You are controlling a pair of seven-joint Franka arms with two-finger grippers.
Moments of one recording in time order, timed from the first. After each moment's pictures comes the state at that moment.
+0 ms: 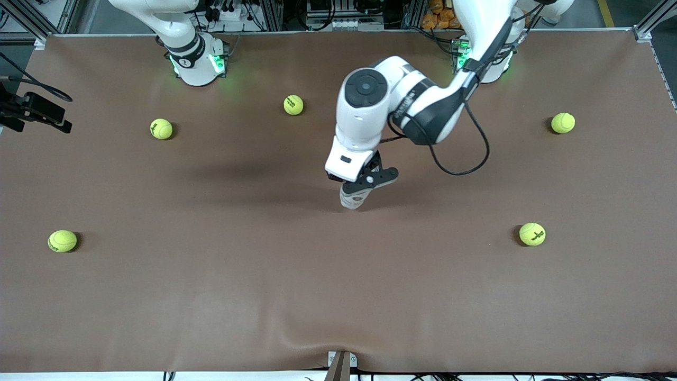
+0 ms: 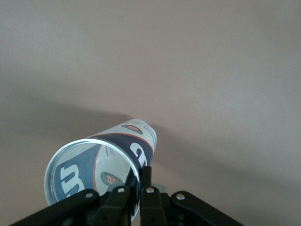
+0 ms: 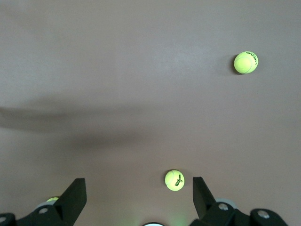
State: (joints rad) left arm -0.59 0.57 -0.25 -1.37 0.17 1.99 -1.21; right arm -0.03 0.00 -0.03 -1.48 0.02 1.42 0.00
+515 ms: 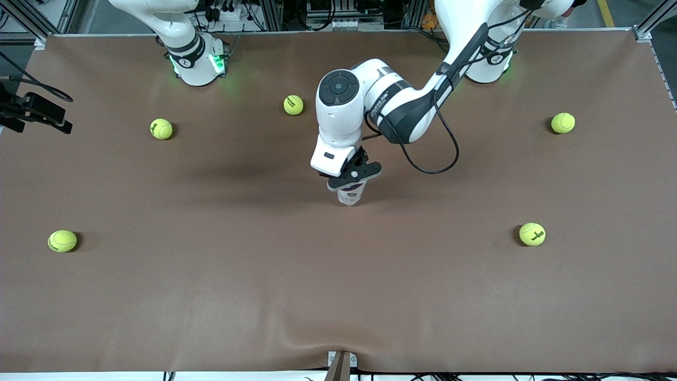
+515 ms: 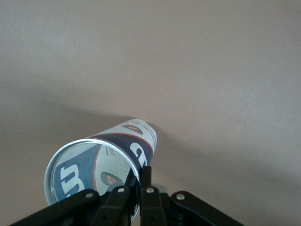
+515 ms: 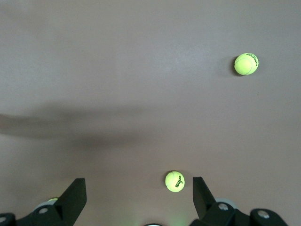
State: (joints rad) left arm -0.64 0.61 -0.24 -1.36 0.20 1.99 -1.27; right arm -0.03 0.00 -0.02 -1.48 0.02 1.43 0.00
